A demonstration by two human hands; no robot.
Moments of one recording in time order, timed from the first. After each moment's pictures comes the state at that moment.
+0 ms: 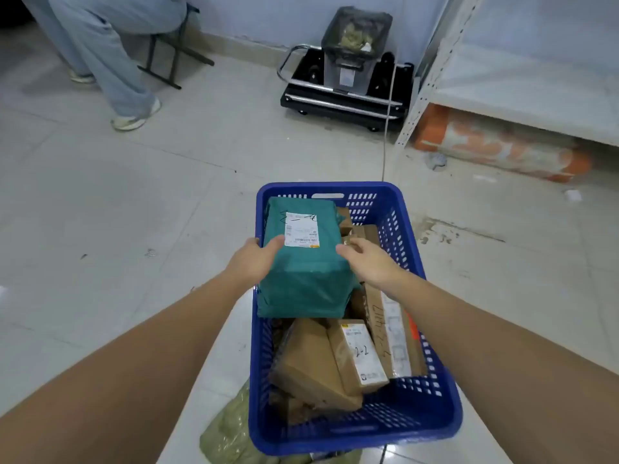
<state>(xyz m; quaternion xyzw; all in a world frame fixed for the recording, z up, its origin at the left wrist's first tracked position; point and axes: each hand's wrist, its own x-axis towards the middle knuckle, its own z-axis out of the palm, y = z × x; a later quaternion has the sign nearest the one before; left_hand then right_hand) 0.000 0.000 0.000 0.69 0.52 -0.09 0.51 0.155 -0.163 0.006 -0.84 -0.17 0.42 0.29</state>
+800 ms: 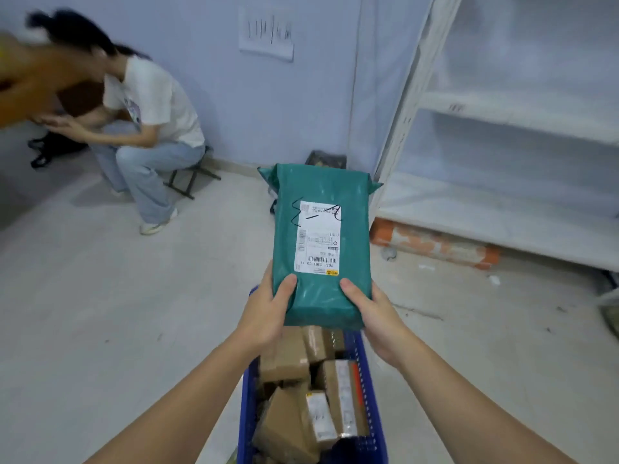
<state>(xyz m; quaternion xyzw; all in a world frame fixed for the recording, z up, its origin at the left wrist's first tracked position) 0.007 -0.094 0.365 0.71 0.34 0.15 0.60 0.142 -0.246 0.365 -0.67 -0.11 0.39 0.62</state>
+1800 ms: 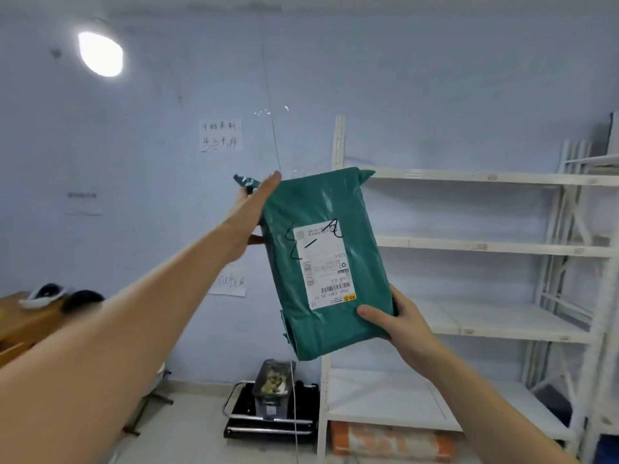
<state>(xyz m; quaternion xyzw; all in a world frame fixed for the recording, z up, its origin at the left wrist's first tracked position) 0.002 -0.167 1.002 0.71 0.09 0.32 0.62 0.114 -0.422 0.856 -0.62 -0.37 0.11 0.69</state>
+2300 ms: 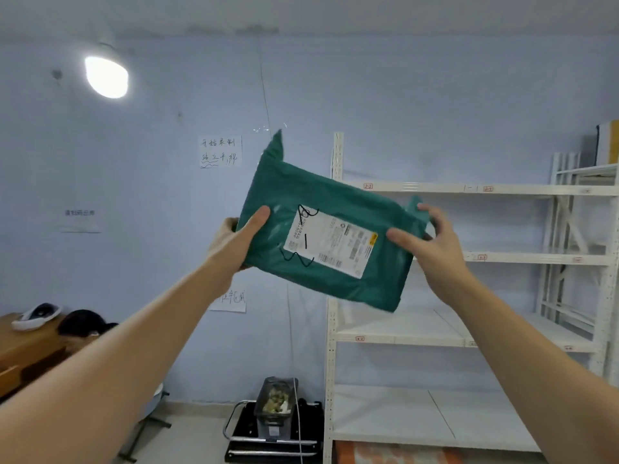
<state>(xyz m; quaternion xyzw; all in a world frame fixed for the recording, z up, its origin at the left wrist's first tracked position) -0.019 -0.132 0.981 0.68 0.13 0.38 0.61 0.129 -0.414 0.973 -0.59 -0.33 -0.12 0.73</state>
